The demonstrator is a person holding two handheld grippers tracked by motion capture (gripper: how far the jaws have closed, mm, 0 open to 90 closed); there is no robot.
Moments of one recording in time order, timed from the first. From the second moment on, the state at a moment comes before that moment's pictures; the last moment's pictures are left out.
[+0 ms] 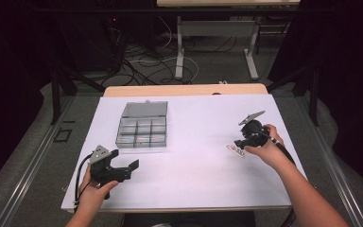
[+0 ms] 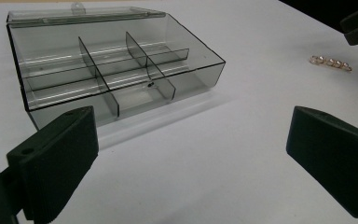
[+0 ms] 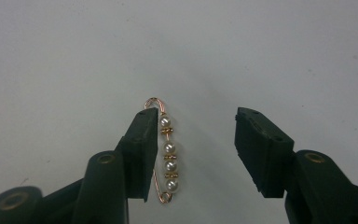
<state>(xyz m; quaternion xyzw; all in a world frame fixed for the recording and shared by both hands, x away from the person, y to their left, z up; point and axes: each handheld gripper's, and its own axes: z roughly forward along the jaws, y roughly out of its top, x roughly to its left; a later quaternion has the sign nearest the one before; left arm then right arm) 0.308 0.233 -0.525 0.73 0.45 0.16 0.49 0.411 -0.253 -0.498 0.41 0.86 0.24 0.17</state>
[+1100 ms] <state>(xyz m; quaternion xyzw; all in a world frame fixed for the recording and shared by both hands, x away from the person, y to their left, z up) 0.308 0.231 -0.526 0.74 0.44 0.15 0.48 0.424 -0.242 -0.516 0.45 0.87 0.19 0.10</state>
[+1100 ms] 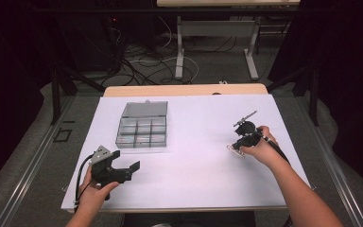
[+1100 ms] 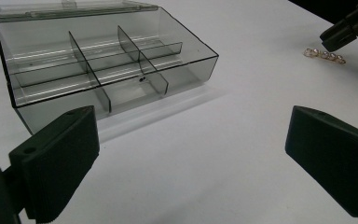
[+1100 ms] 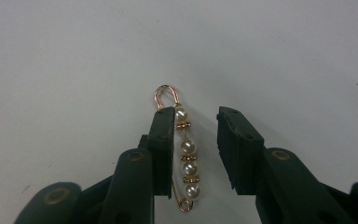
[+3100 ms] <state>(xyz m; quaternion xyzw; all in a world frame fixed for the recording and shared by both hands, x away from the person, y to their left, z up) 0.308 0.231 -0.526 0.74 0.44 0.15 0.48 0.426 -0.236 -0.524 0.44 0.88 0.19 0.08</state>
